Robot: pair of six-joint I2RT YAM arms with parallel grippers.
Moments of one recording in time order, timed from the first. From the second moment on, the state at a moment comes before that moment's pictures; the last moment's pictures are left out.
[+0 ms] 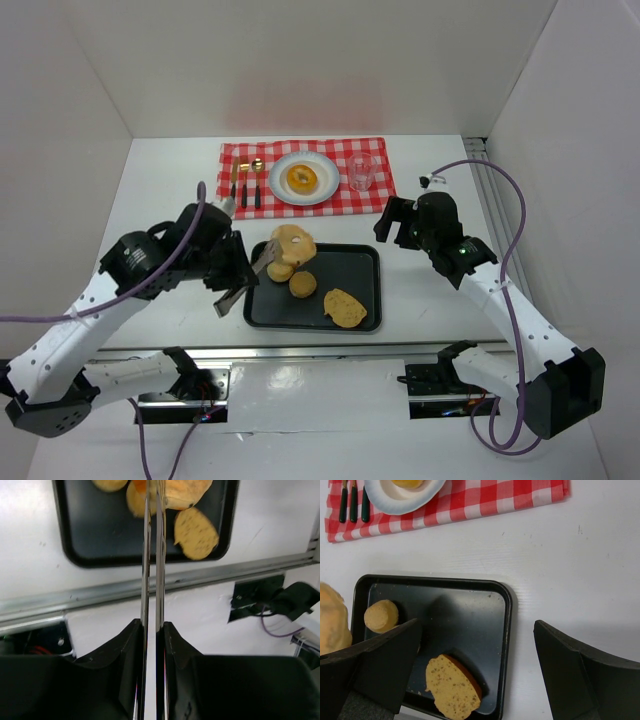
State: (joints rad) left arm -0.75 1.01 1.36 -1.30 -0.03 -0.87; right arm 0.38 1.04 0.87 -0.41 0.09 0.49
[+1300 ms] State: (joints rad) left arm -0.45 2.04 1.92 -0.75 -0.02 -0.55; right arm 0.37 1.07 0.88 -0.41 0.12 0.49
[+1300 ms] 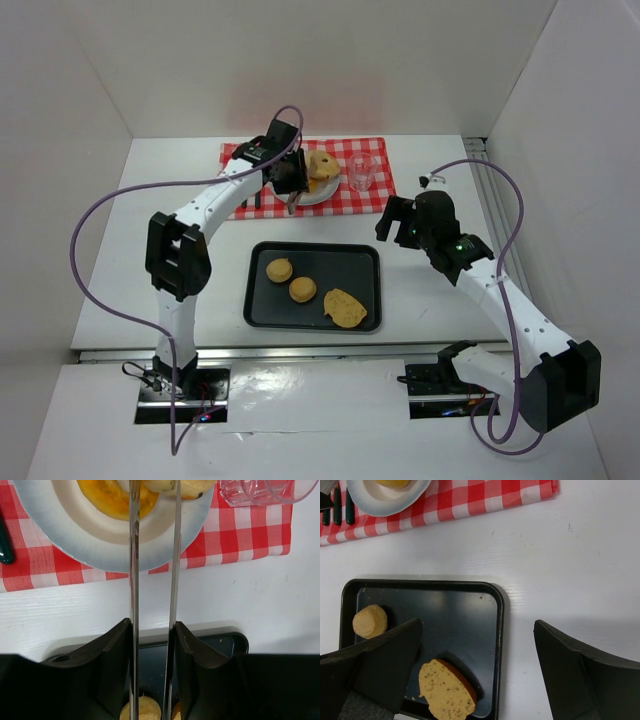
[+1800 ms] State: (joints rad) left arm -0.46 1.80 1.83 -0.77 -0.07 -0.56; right arm 0.37 1.07 0.88 -0.41 0.12 0.49
